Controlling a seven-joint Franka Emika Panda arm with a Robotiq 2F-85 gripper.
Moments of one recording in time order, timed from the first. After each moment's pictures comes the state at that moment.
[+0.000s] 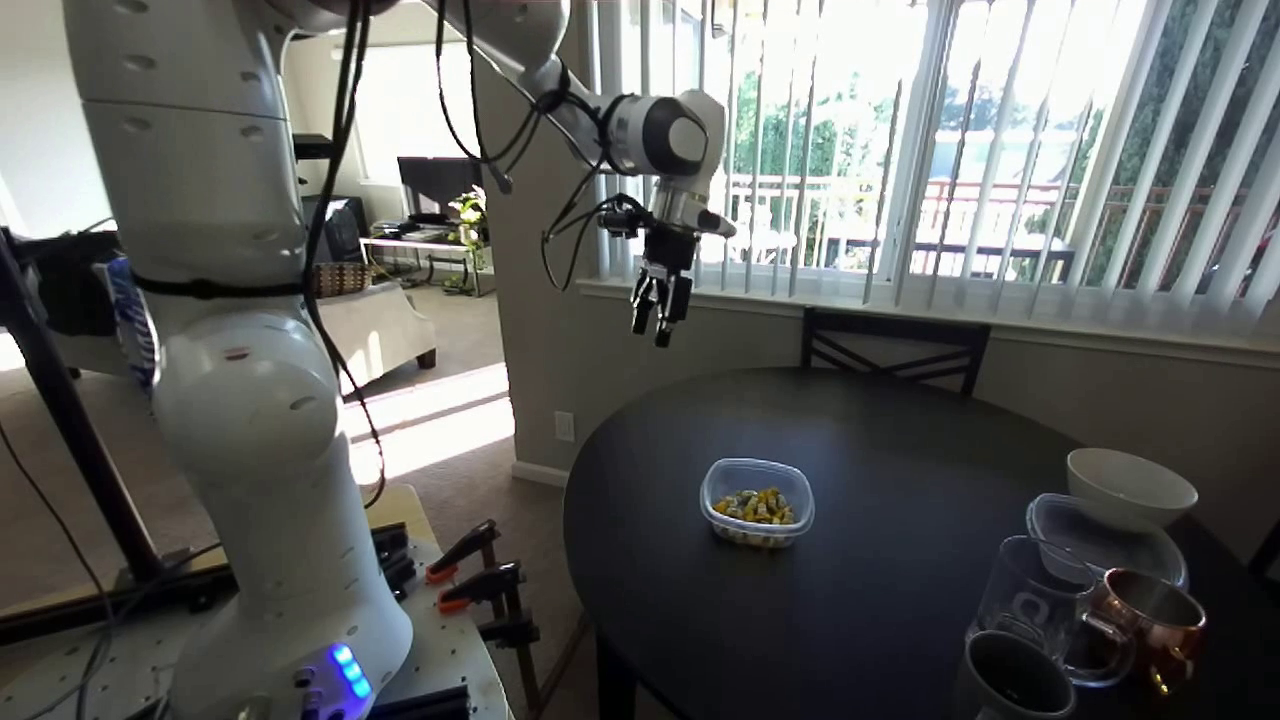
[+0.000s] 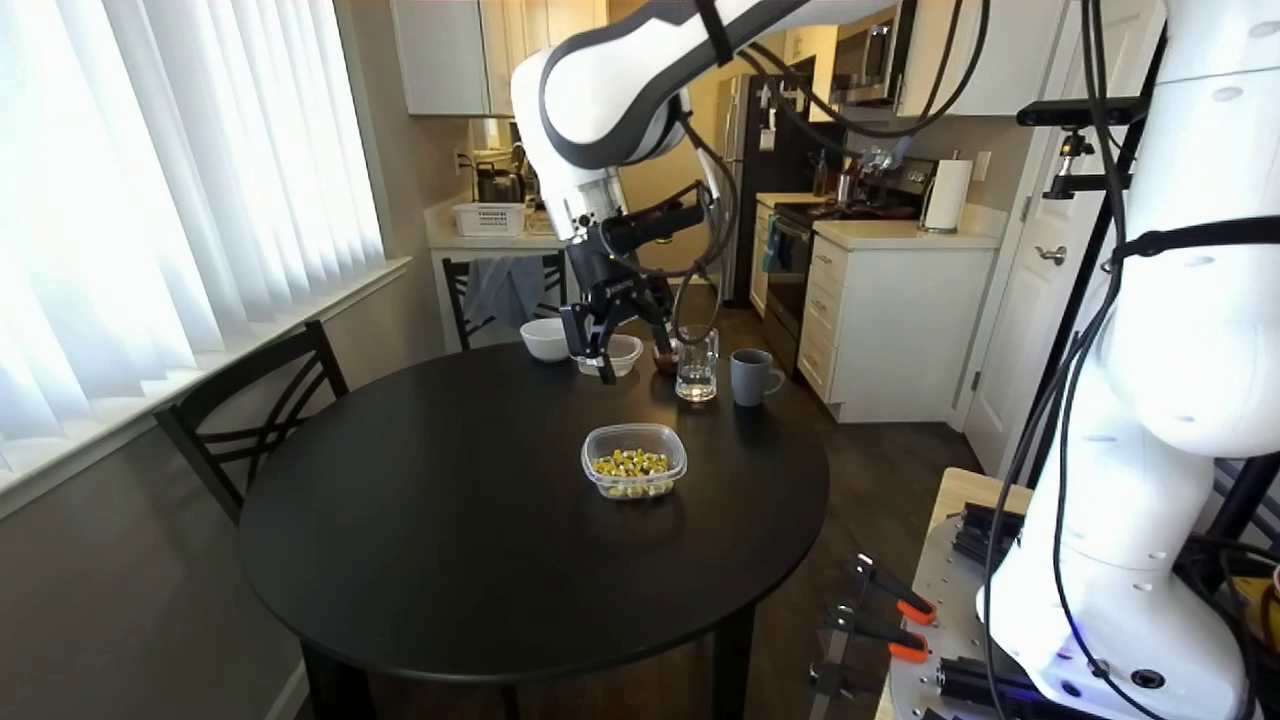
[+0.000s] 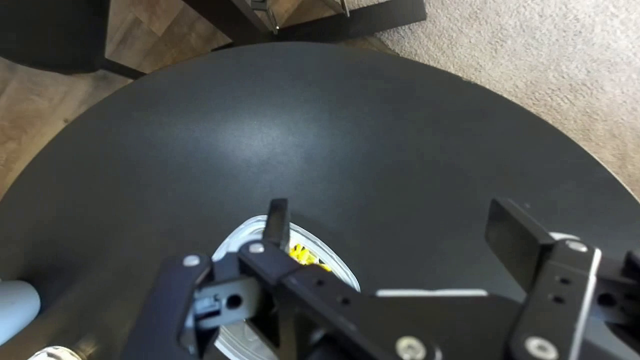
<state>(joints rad) 0.08 0.10 0.14 -2.02 -0.02 1.79 0.48</state>
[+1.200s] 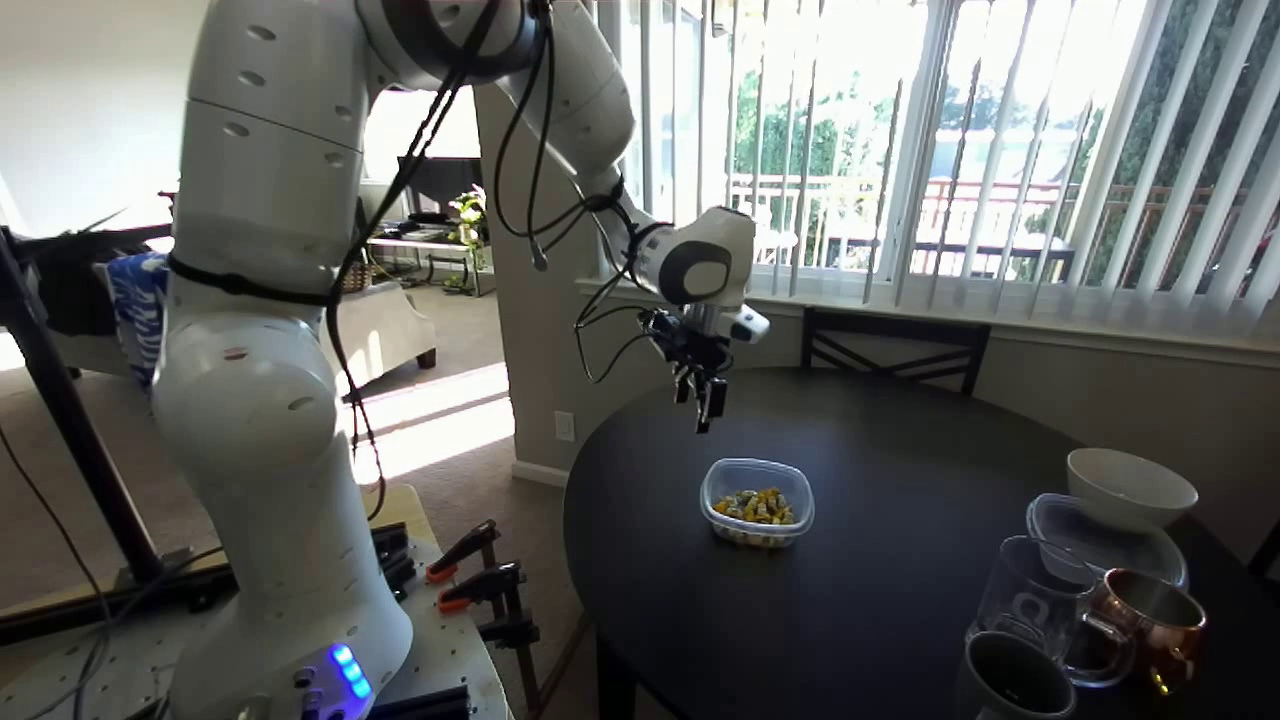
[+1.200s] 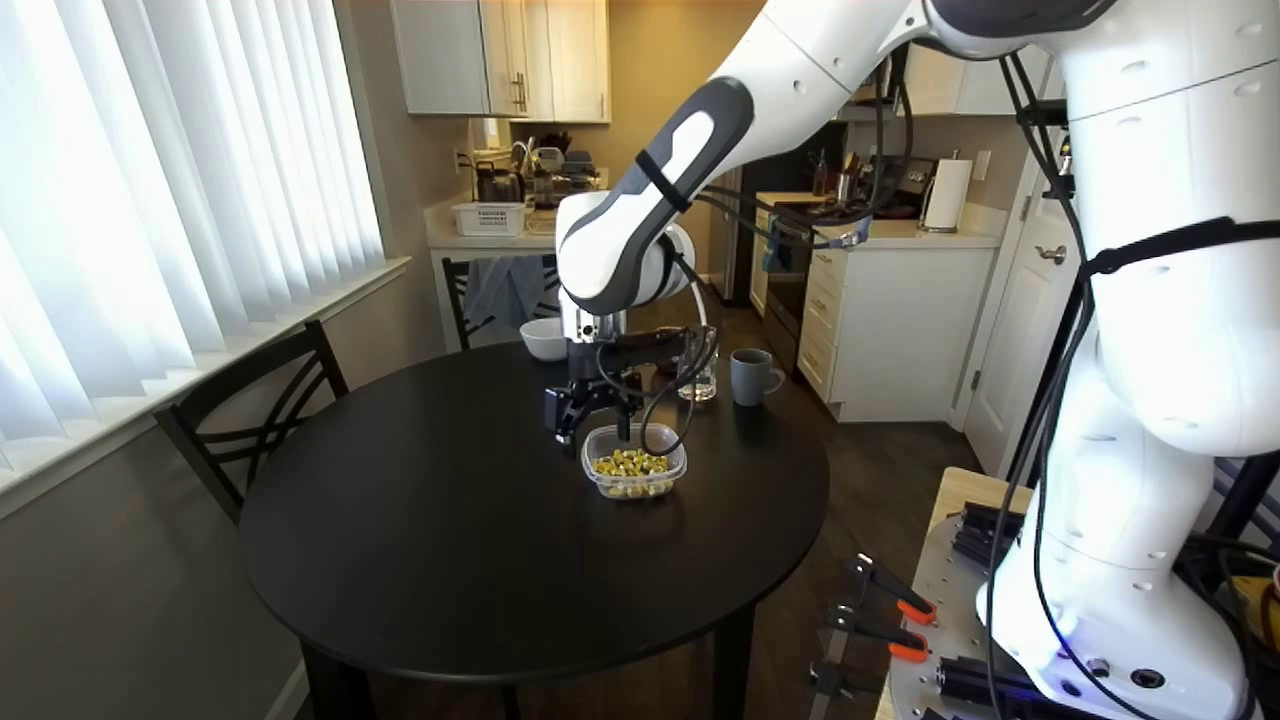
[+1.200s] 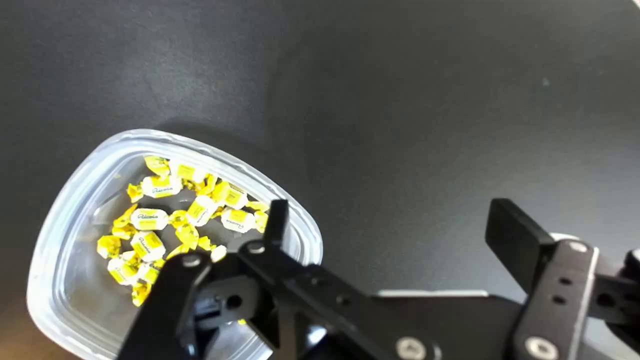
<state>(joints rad) 0.07 0.36 0.06 -2.13 0.15 2.42 0.30</state>
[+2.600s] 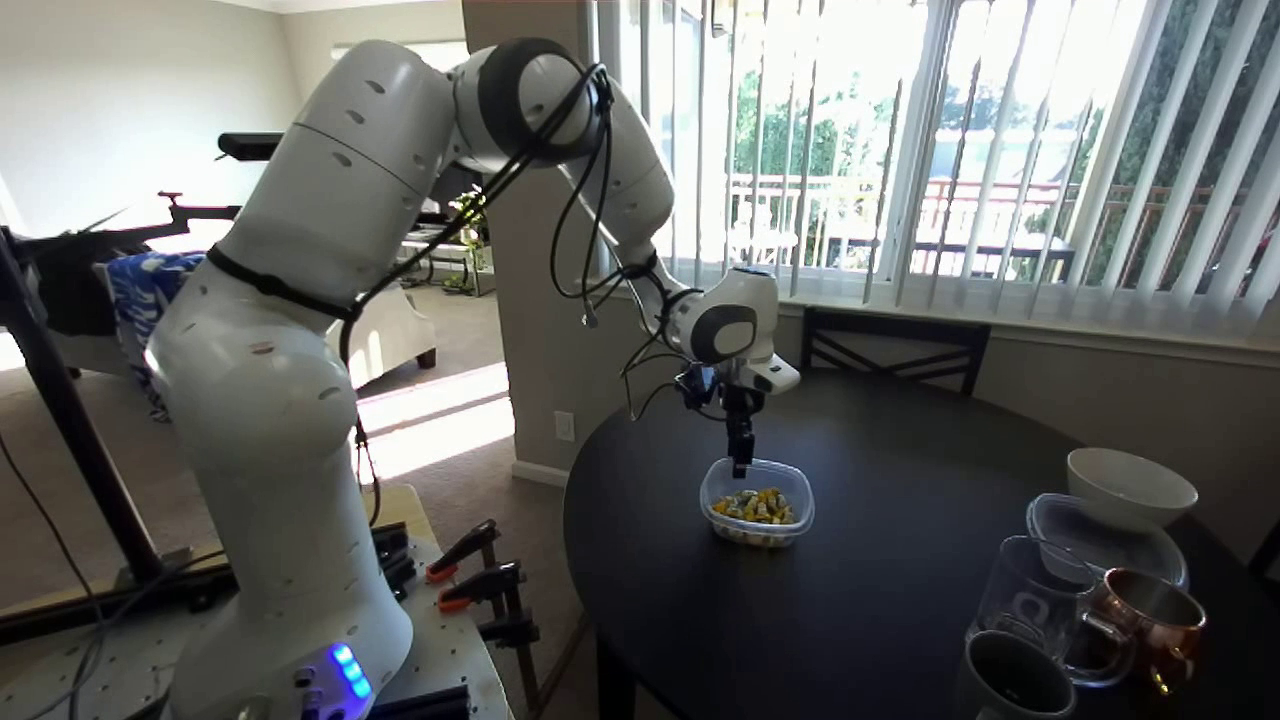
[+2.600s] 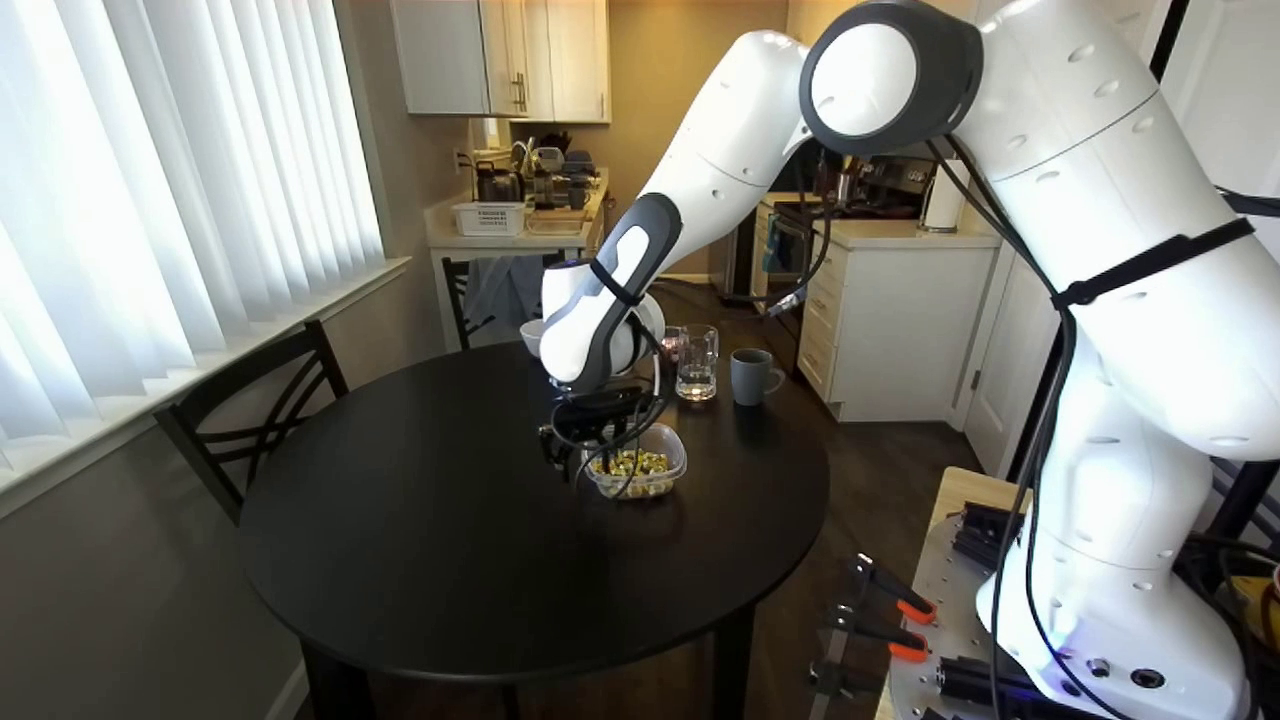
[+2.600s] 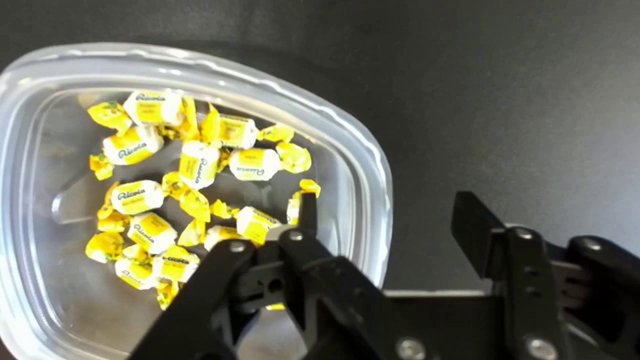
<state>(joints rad) 0.22 0.66 -0.14 -1.91 0.13 2.57 0.62</state>
